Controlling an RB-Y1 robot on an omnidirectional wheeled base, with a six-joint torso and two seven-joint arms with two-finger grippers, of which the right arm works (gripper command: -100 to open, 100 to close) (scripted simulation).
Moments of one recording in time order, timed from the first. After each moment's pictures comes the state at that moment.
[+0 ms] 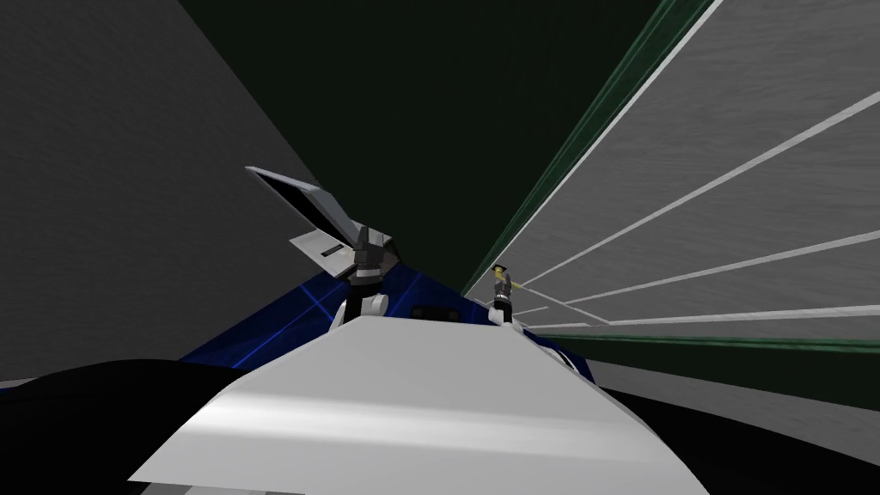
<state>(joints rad) -0.10 -0.26 -0.19 -0.49 -0.27 -0.91 -0.19</state>
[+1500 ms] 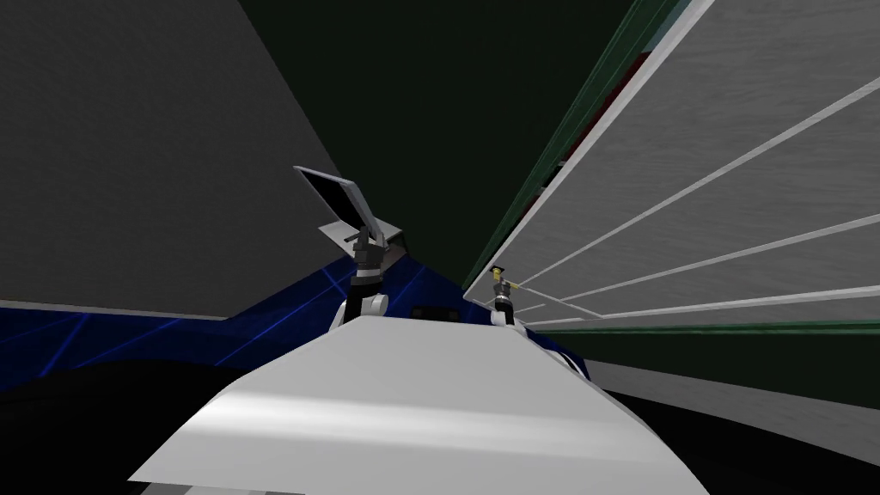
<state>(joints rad) -0.08 -0.29 -0.13 -0.52 -0.22 -0.90 -0.26</state>
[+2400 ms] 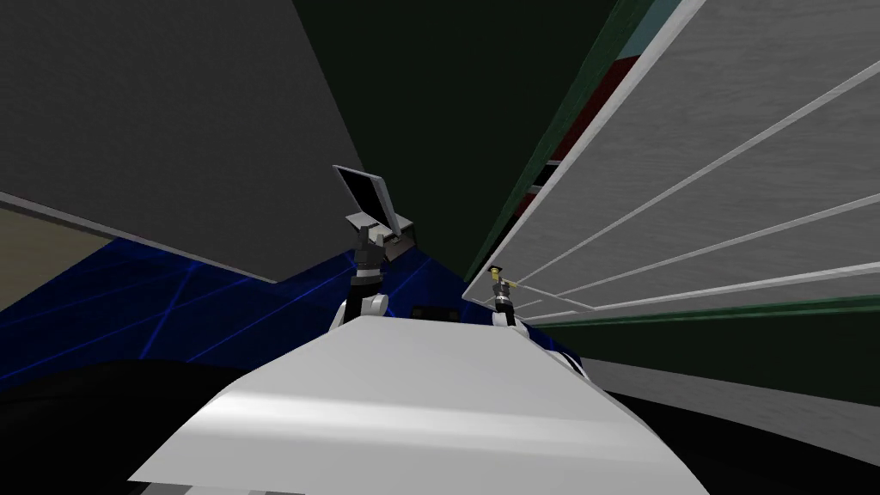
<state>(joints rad) -0.07 -0.32 -0.07 -0.52 -0.21 -0.92 -0.31</state>
